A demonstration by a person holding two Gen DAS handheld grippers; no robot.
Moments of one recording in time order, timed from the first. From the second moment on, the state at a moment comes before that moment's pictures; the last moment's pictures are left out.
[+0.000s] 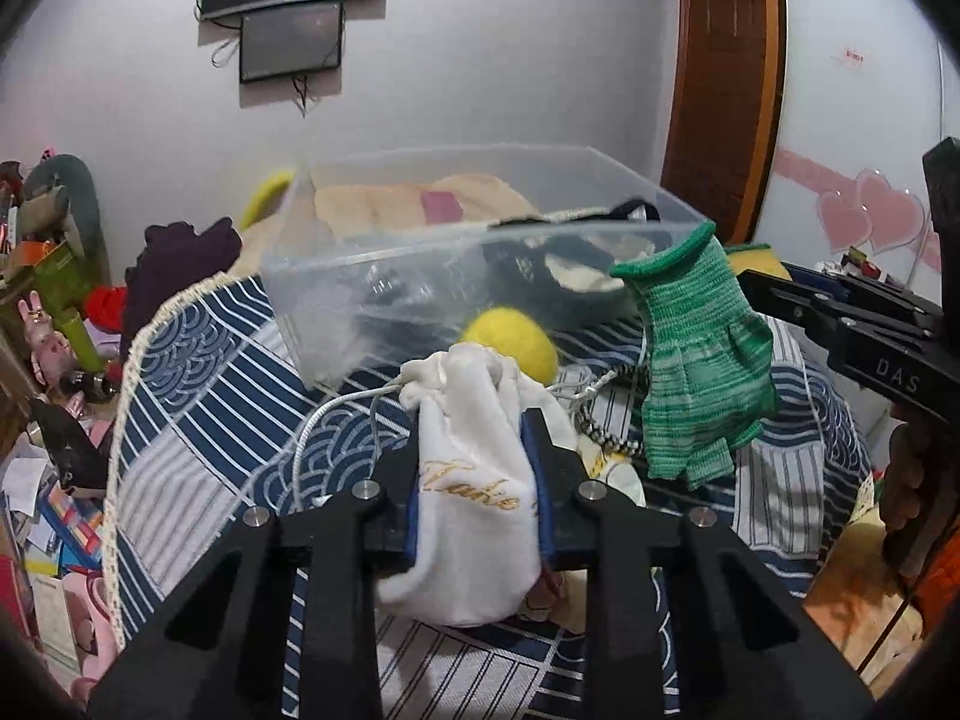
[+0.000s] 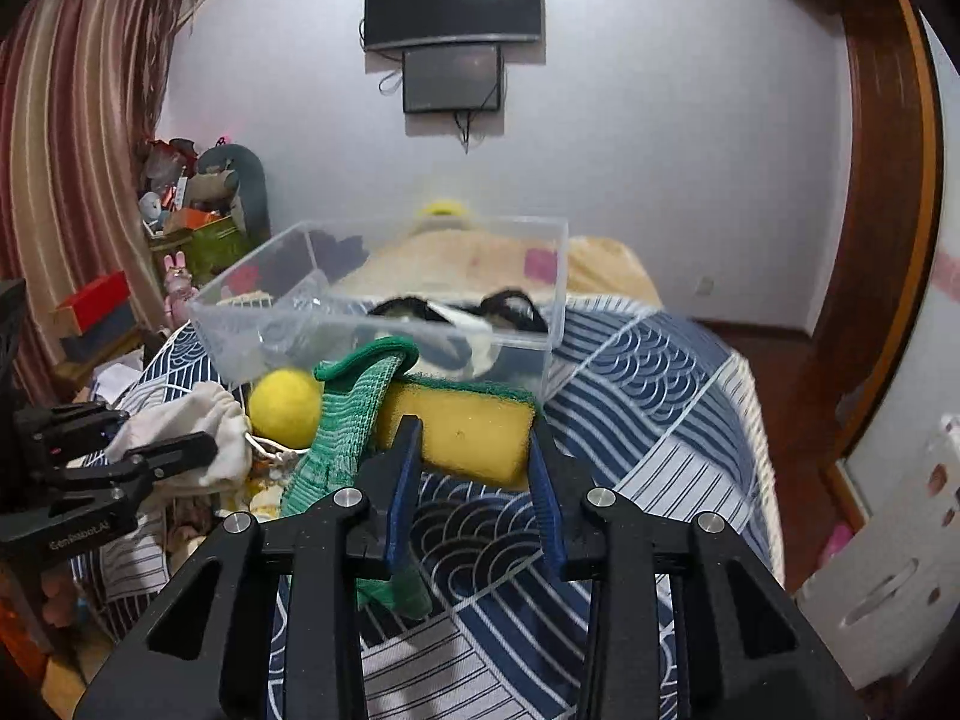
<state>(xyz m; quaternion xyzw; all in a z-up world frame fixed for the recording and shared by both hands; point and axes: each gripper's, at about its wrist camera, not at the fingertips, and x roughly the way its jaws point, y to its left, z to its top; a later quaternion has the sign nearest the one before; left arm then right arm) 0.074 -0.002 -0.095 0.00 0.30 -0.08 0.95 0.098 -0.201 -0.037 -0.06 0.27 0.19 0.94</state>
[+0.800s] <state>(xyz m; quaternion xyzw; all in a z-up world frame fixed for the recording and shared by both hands) 0.091 0.019 -0.036 -0.04 0.24 -0.09 0.96 0.109 -0.188 -0.003 -0.04 0.24 0.24 0.94</state>
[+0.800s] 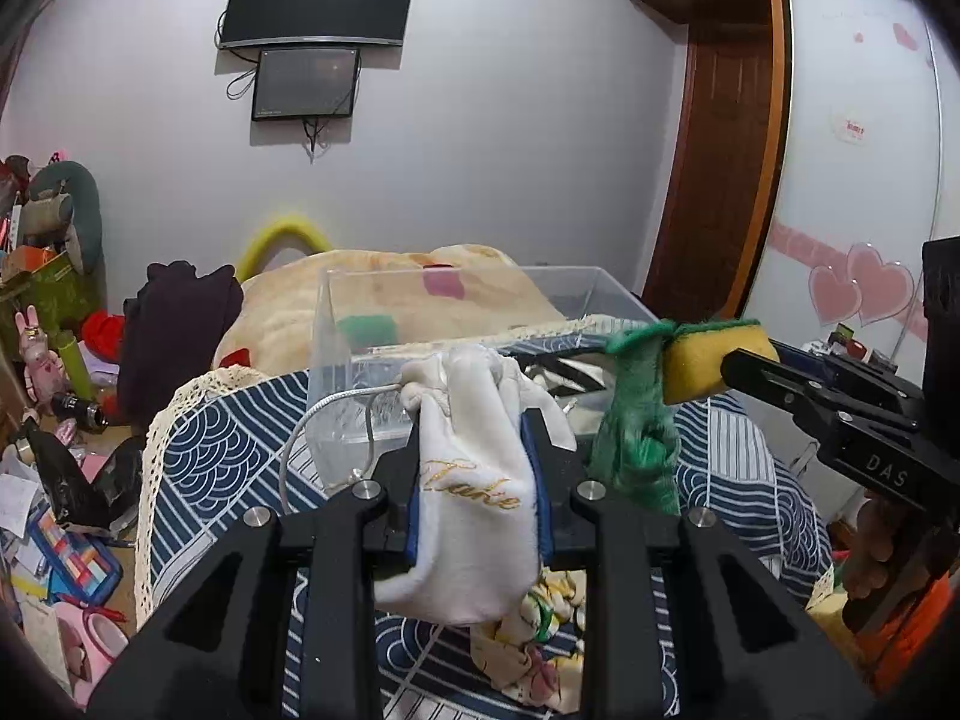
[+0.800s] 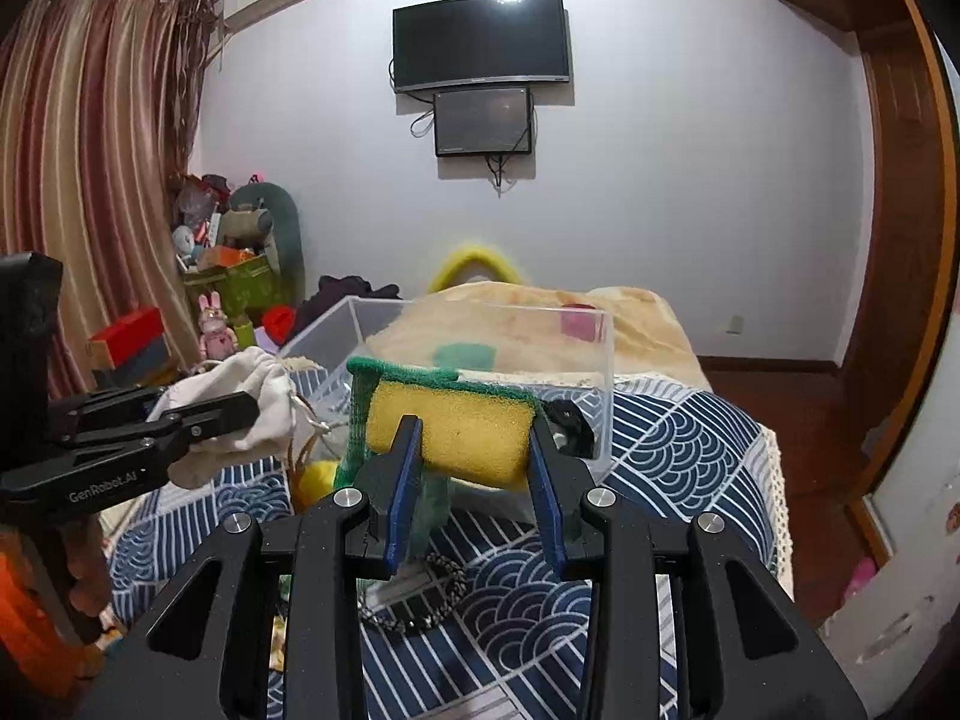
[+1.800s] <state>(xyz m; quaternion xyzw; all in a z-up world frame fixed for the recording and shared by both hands) 0.133 0.022 -0.050 -0.06 0.26 -0.08 0.96 0.156 -0.175 -0.008 0.01 0.27 0.26 0.93</state>
